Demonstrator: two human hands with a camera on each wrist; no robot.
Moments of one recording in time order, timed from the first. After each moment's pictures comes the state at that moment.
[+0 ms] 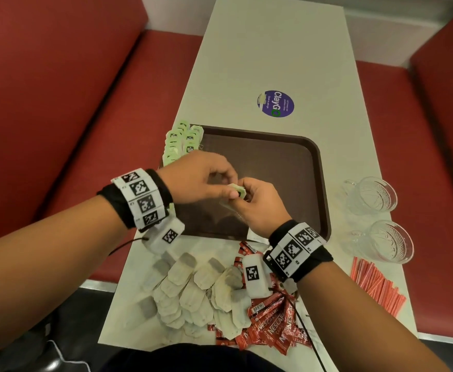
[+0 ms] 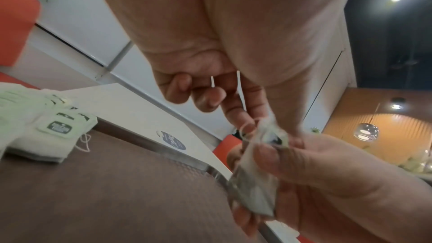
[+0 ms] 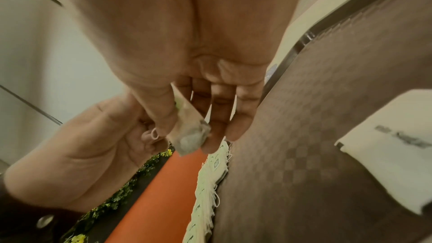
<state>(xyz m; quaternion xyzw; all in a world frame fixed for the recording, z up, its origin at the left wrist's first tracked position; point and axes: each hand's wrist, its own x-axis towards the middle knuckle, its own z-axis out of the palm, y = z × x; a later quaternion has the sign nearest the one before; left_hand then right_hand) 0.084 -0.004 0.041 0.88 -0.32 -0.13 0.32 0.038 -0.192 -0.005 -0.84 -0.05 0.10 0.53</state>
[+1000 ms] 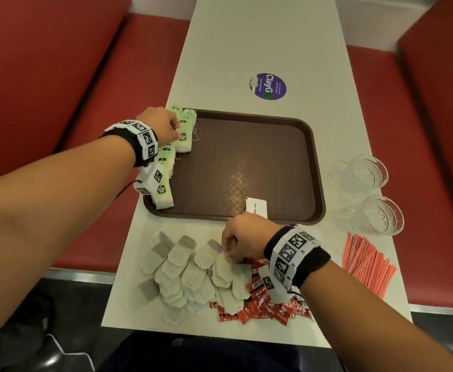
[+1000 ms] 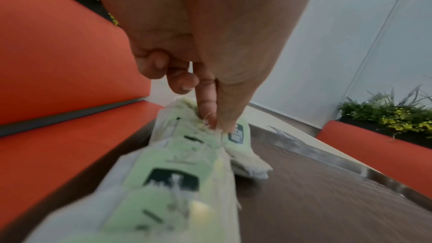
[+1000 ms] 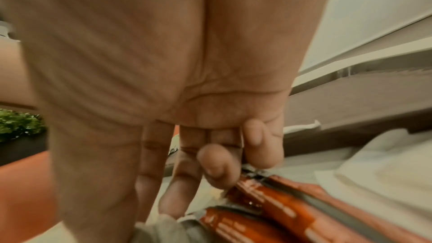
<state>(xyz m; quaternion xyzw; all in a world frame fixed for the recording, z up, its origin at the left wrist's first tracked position) 0.184 0.058 -0.023 0.99 -0.03 -0.11 0.12 -0.011 -0.187 -0.018 -0.88 -0.24 0.38 0.13</state>
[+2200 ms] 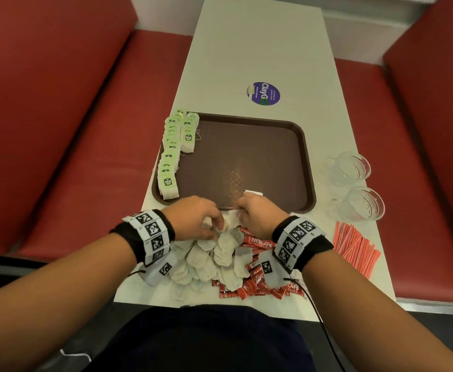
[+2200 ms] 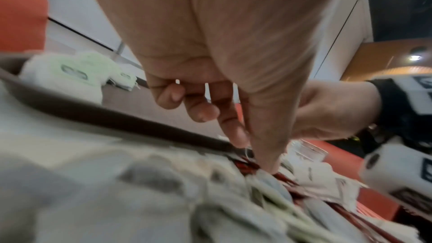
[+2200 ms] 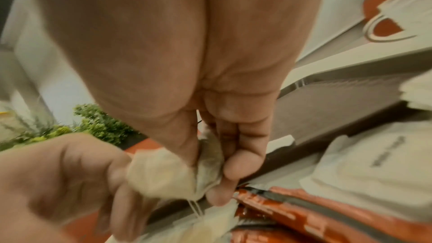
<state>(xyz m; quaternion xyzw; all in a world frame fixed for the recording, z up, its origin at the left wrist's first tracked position) -0.020 0.006 -0.030 0.89 -0.32 -0.24 0.20 -0.025 -0.207 -0.015 -0.93 -0.16 0.24 0.22</state>
